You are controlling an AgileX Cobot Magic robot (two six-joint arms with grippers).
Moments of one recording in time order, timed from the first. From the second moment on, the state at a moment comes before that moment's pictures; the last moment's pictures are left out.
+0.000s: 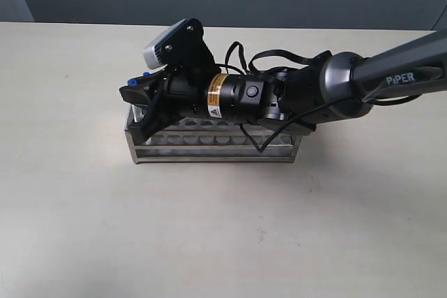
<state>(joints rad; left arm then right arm) 0.08 0.00 0.00 0.34 0.24 -0.35 0.70 2.03 -1.10 -0.72 -0.67 0.55</state>
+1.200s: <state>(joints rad) 0.08 0.00 0.00 0.34 0.24 -0.35 0.38 1.14 -0.74 -0.54 -0.07 0.55</state>
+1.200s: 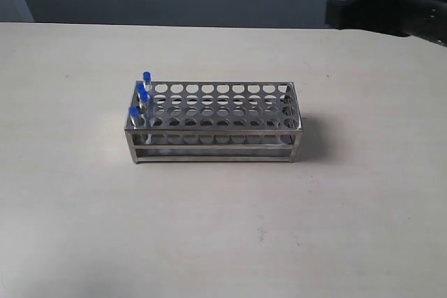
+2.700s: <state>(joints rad) 0.08 0.00 0.00 0.34 0.24 -0.35 -0.17 0.04 0.00 0.10 0.28 -0.03</state>
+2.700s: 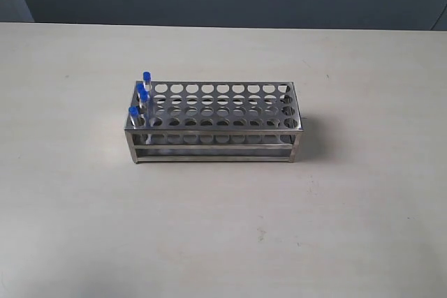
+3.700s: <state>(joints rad) 0.08 0.00 0.00 0.34 0.24 -0.35 -0.20 0.04 0.00 0.12 0.31 -0.05</state>
